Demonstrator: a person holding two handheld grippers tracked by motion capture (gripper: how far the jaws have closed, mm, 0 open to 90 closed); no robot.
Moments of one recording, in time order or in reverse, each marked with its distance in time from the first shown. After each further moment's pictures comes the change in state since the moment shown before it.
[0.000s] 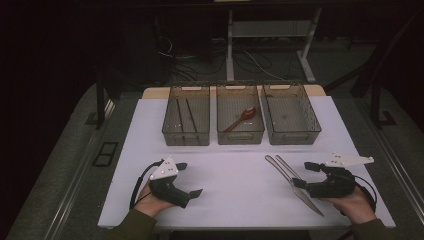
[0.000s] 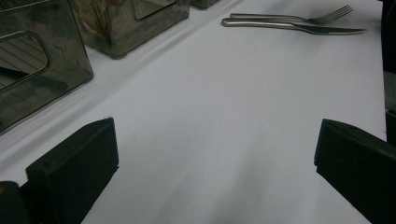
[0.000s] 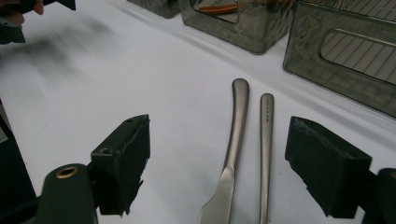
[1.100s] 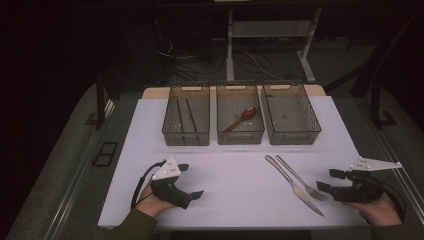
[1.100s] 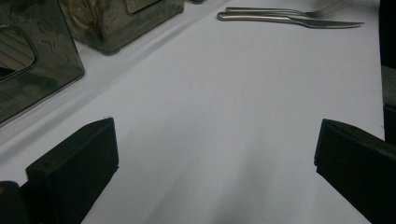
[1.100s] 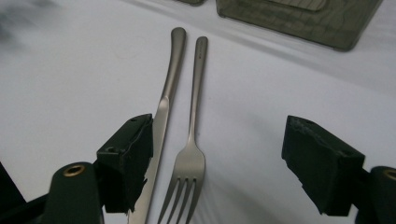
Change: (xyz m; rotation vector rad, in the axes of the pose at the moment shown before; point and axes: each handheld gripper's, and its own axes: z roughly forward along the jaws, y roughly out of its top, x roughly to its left) left arm -0.002 0.000 0.003 0.019 -0.012 0.009; right arm -0.035 -0.034 -0.038 0.072 -0.102 0.110
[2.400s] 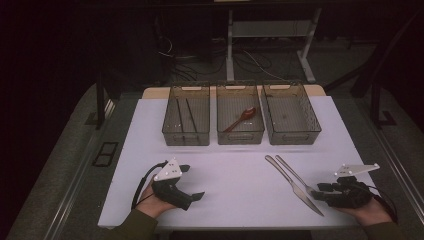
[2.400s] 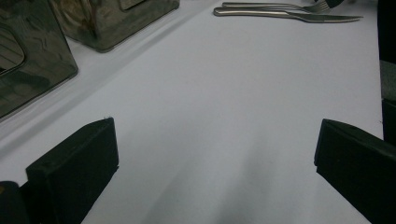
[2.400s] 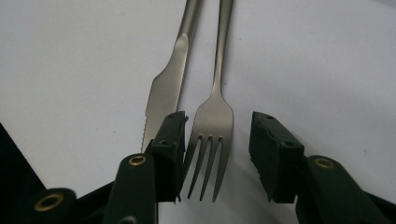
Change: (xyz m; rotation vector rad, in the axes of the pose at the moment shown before) left arm -0.003 0.000 0.002 0.015 -0.010 0.012; right arm 0.011 -0.010 0.022 0.209 0.036 -0.032
